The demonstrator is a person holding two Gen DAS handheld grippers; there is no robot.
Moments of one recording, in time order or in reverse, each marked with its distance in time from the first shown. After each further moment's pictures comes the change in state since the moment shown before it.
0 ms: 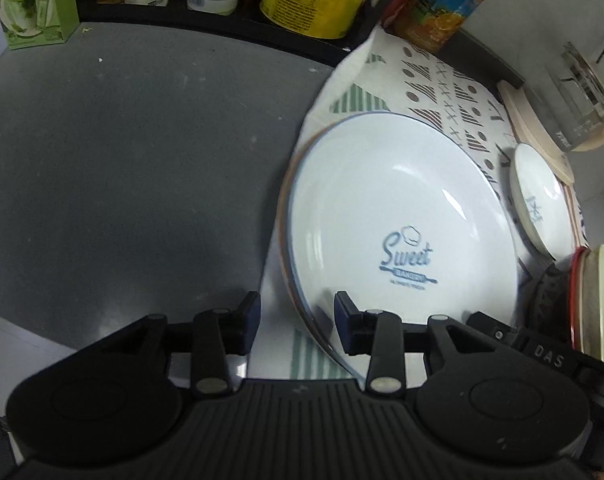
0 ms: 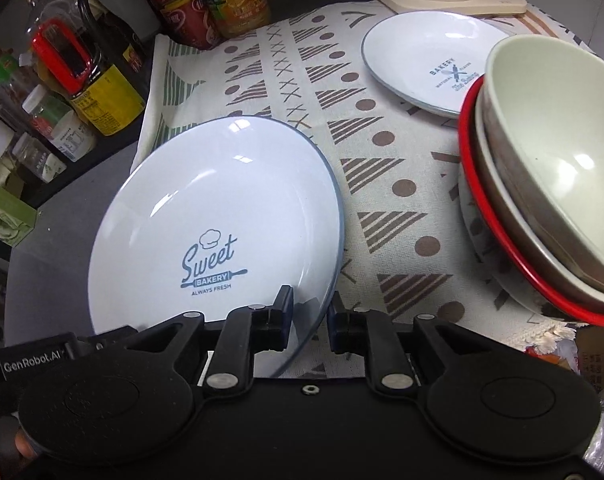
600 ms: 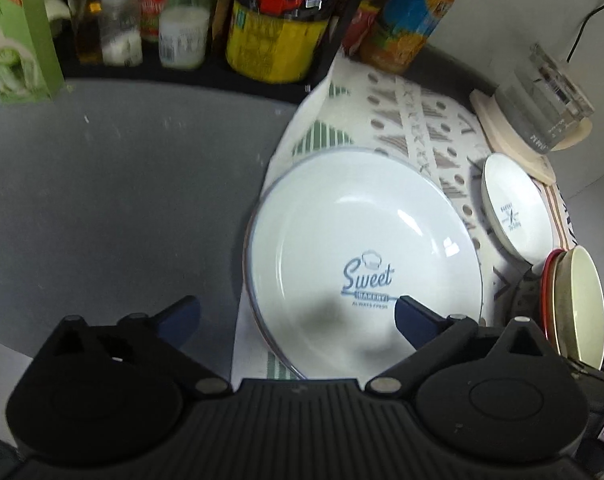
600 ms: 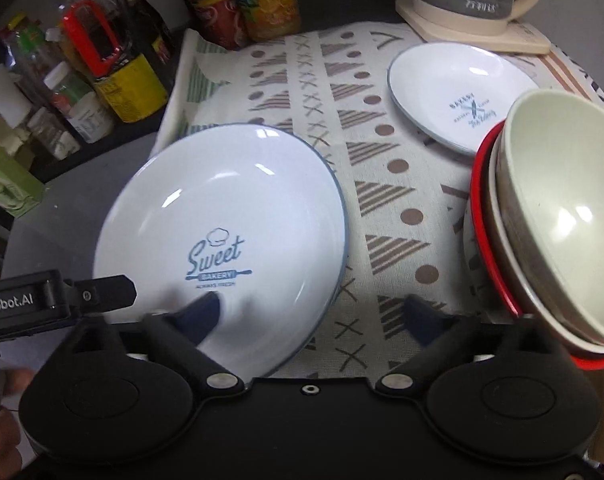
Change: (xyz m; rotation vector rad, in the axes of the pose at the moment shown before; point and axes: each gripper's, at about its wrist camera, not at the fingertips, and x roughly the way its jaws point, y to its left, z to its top) left arm -0.033 -0.032 0.008 0.082 -0.078 0.019; right arm -0.017 0.011 0.006 -0.126 -0.027 -0.009
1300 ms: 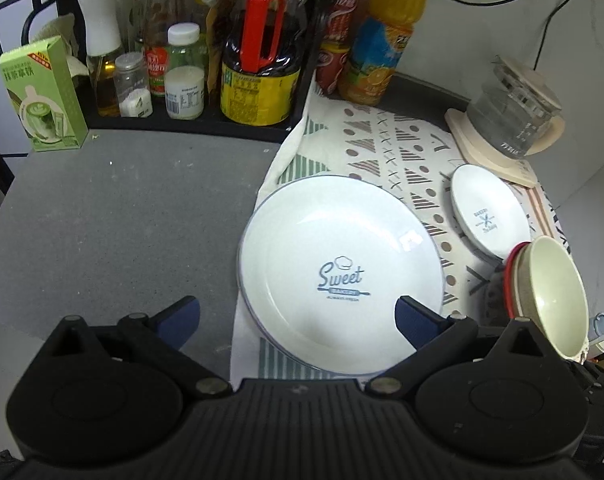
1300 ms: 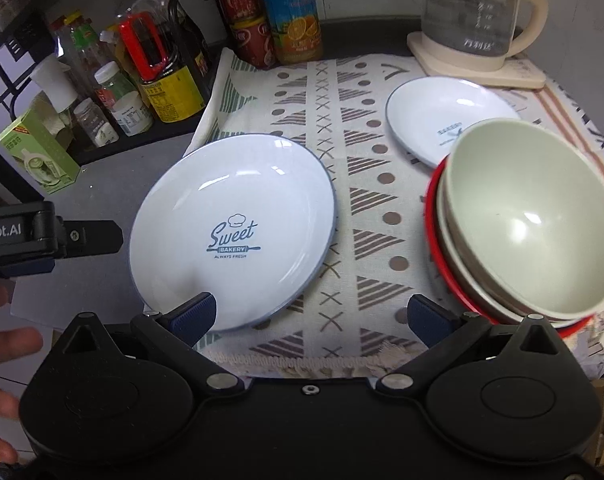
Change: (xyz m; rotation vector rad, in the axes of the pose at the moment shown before) left arm -0.061 -0.034 -0.021 0.059 -0.103 0.038; right arm -0.060 -0.009 -0.023 -0.098 -0.055 0.031
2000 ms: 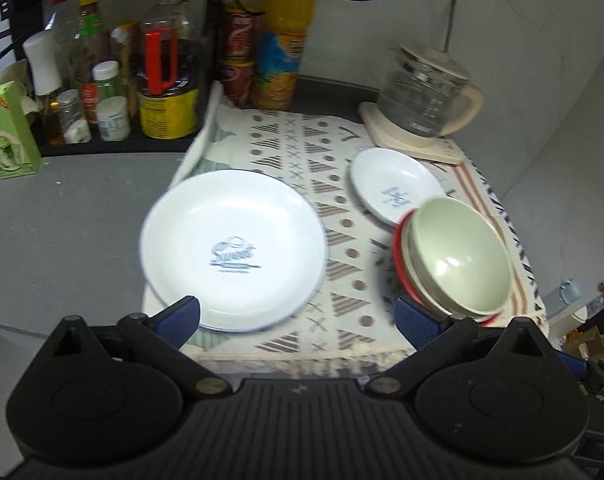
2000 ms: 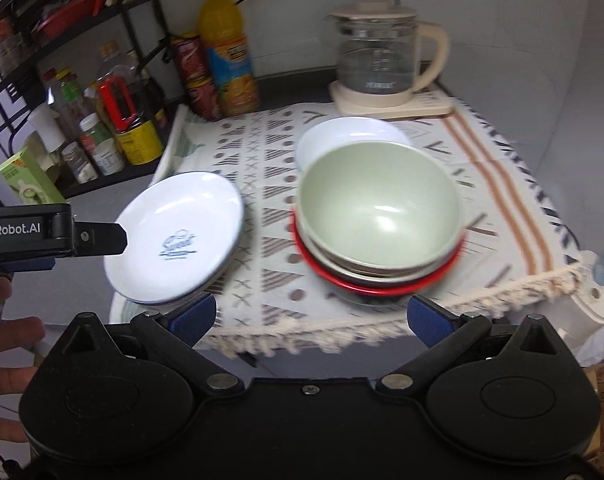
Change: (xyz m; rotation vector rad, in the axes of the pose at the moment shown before) left arm -0.041 -0.097 -0.051 0.112 -0.066 -0.081; right arm -0.094 -0.070 -0.048 0.059 -0.154 -0.096
